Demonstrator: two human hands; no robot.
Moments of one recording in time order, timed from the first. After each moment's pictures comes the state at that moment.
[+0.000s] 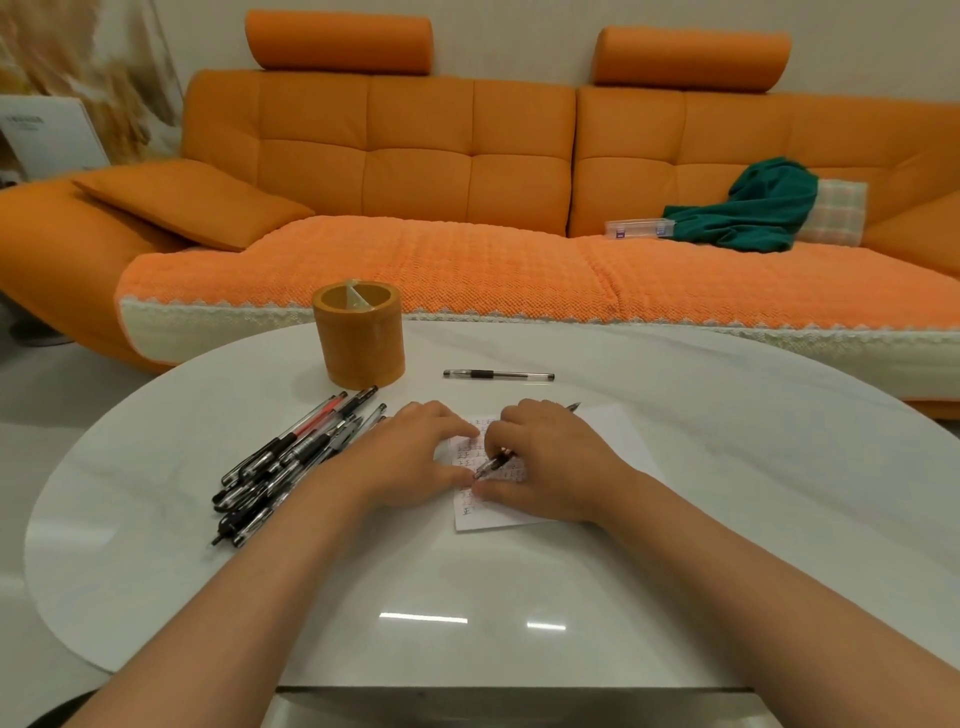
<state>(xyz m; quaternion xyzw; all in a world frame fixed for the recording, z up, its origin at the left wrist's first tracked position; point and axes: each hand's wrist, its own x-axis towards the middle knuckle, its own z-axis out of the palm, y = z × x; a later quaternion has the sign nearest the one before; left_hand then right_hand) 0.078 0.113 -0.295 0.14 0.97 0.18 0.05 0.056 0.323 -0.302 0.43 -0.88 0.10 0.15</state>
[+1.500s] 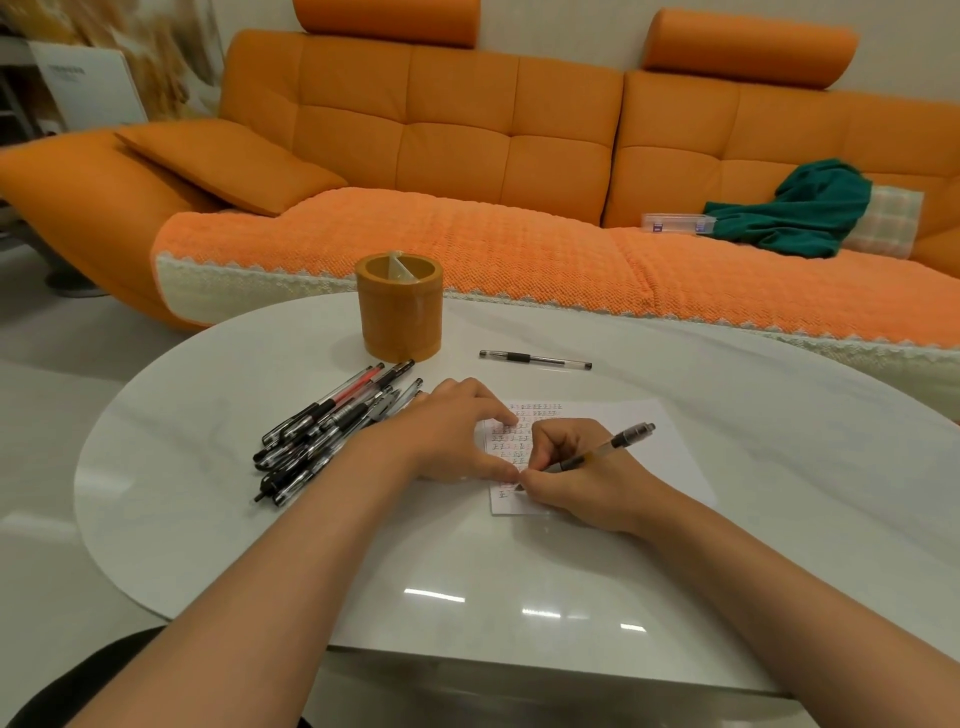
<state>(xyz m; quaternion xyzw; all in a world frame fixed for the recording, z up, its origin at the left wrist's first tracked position) 0.077 0.110 -0.298 0.14 0.97 0.18 0.07 0.086 0.314 -0.302 0.26 -0.81 0.50 -0.13</state>
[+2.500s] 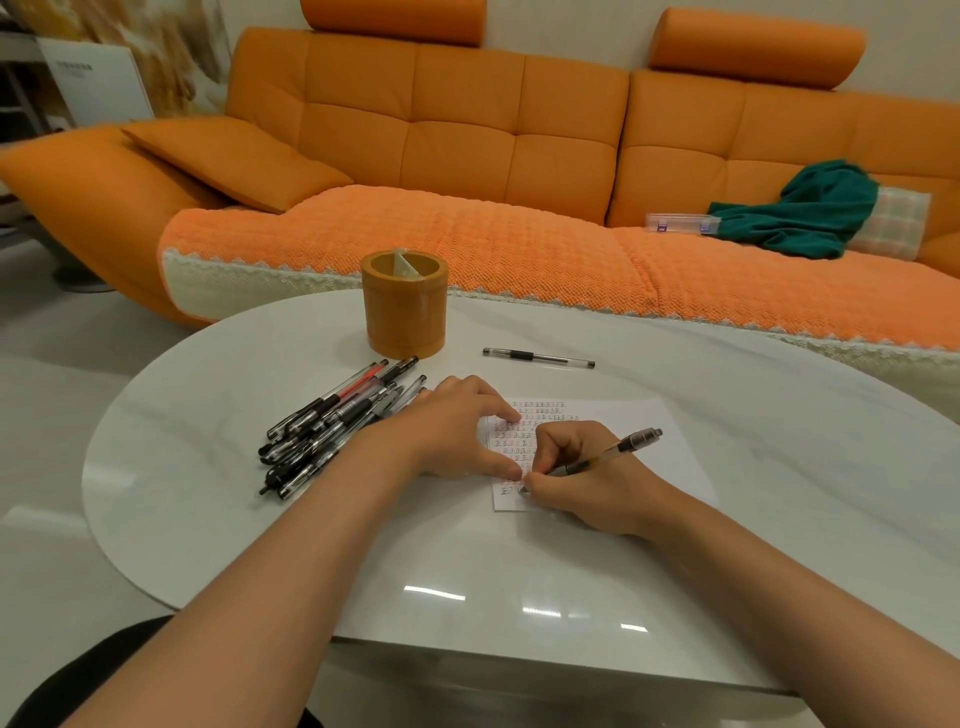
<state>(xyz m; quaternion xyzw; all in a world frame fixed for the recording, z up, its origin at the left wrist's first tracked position) 0.079 0.110 -0.298 0.13 0.97 0.19 0.07 0.089 0.317 -0.304 0.27 -0.82 0.49 -0.13</state>
